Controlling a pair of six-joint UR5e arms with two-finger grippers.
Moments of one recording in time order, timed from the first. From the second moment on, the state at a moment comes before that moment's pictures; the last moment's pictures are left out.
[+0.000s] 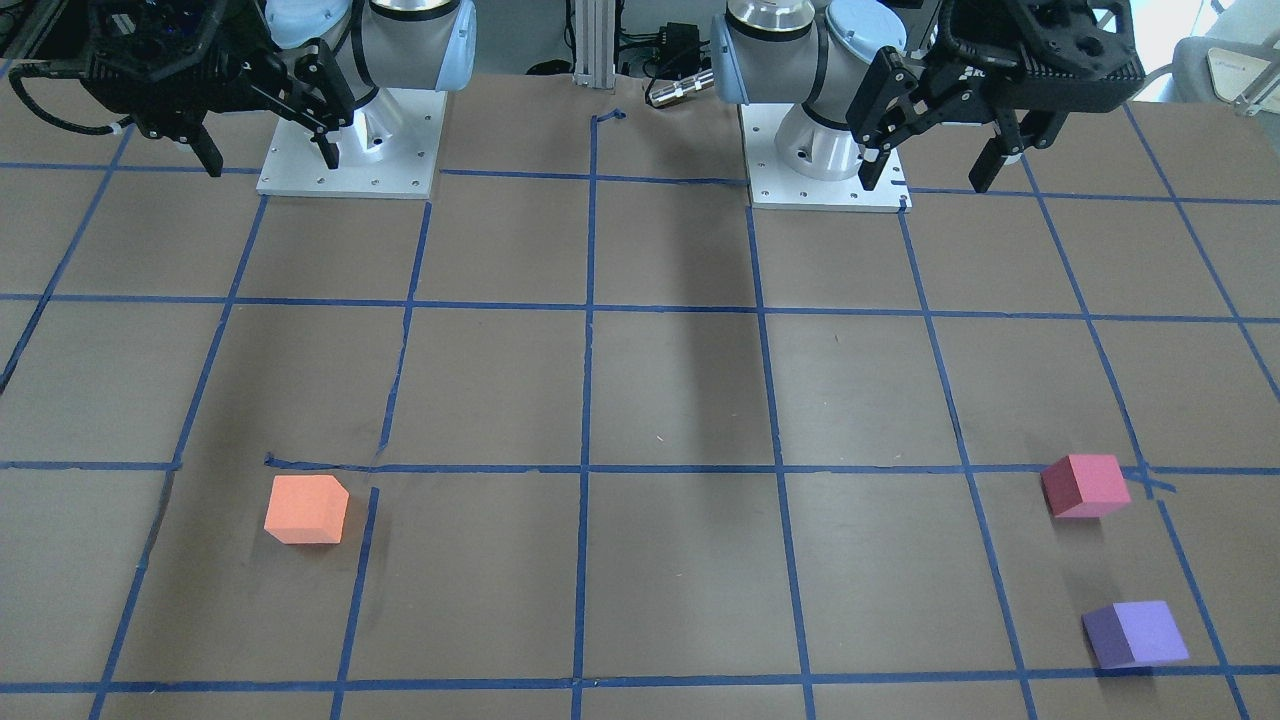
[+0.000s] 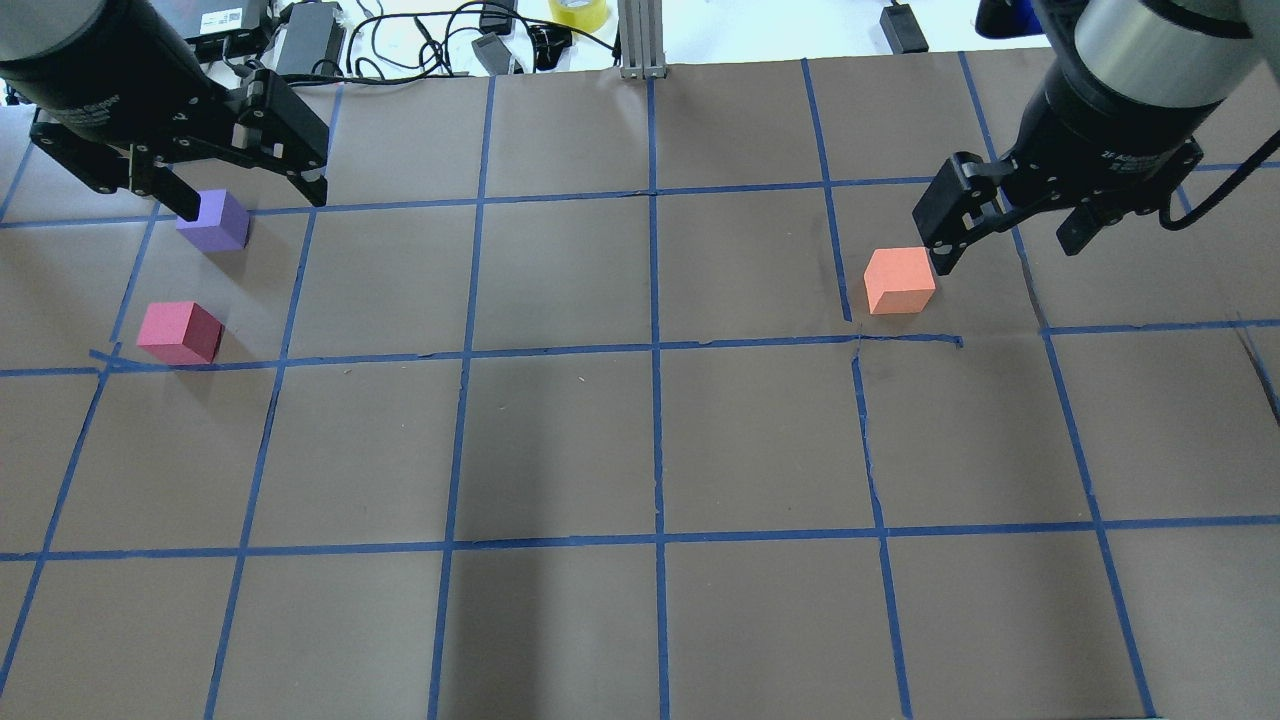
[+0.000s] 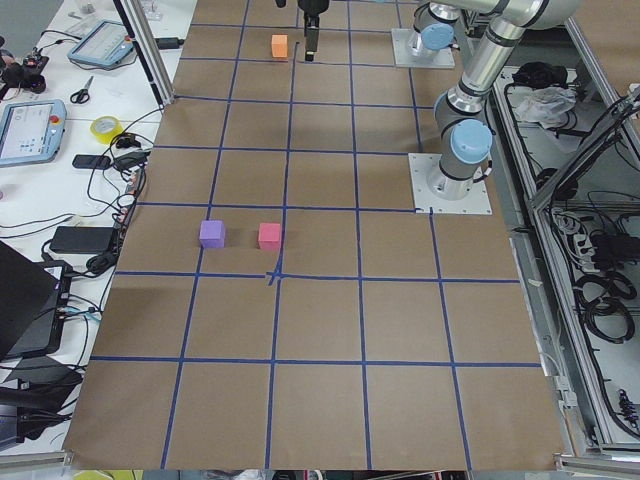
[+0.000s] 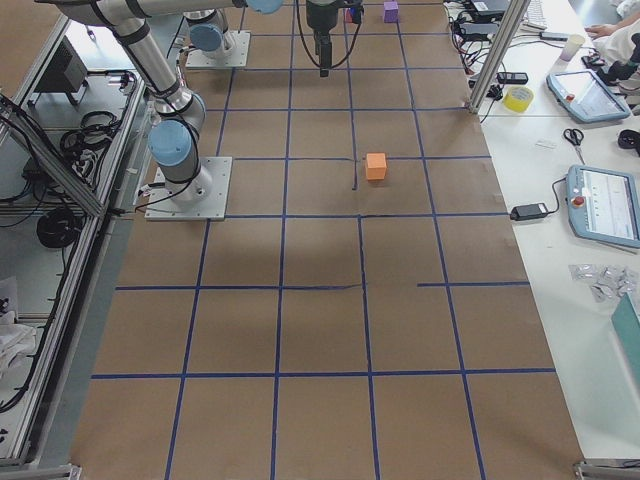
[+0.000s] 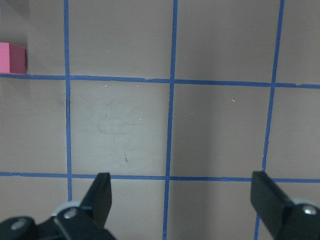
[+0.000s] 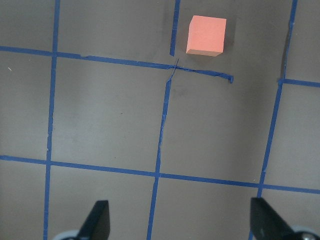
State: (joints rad) left arm -1.51 -1.48 -1.48 -1.67 1.54 0.00; right arm 1.54 -1.72 1.60 -1.46 -1.57 -0.15
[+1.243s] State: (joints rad) left arm -1.51 -1.47 -1.48 -1.67 1.54 0.00; right arm 1.54 -1.70 1.60 -1.47 -1.58 -0.15
